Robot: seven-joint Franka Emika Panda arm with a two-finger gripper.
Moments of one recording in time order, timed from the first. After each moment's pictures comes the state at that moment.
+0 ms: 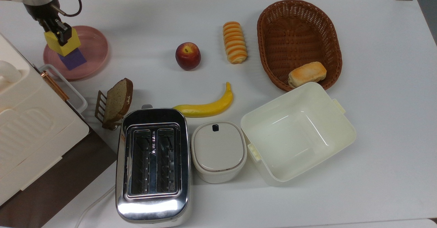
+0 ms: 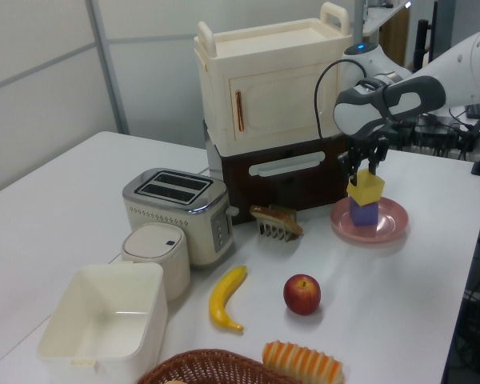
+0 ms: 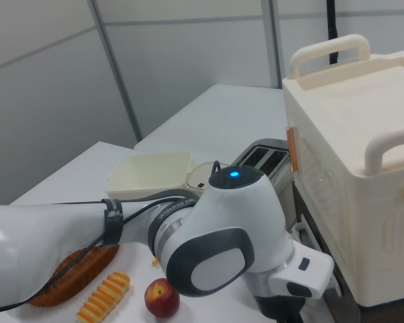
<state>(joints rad) -0.34 0.21 -0.20 -1.85 -0.16 2.14 0.16</state>
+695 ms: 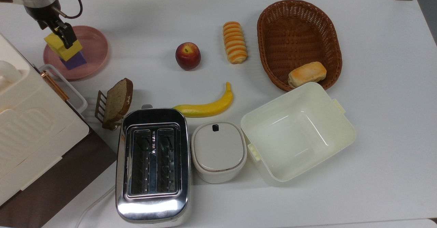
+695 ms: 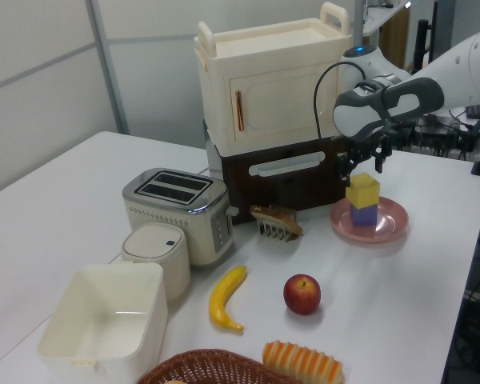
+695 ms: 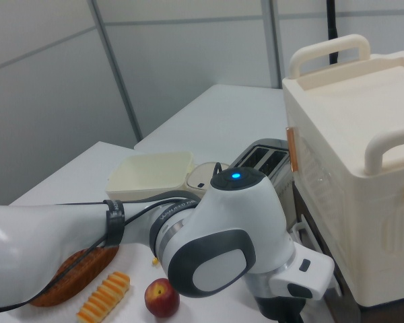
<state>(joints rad) -0.34 0.21 -0.20 -1.85 -0.16 2.14 0.17</state>
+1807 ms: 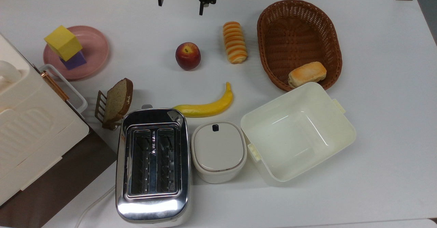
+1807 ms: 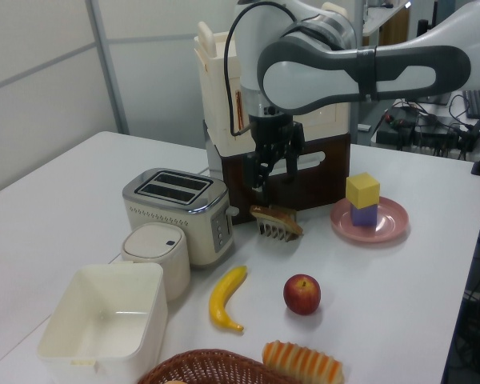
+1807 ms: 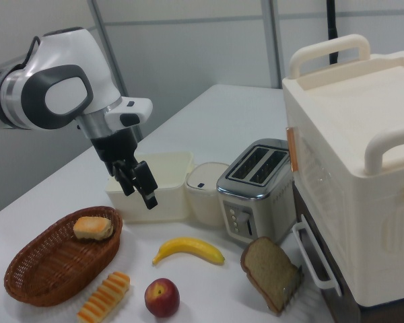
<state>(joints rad) -0.01 0.02 0.08 -1.65 -0.12 1.66 0.25</state>
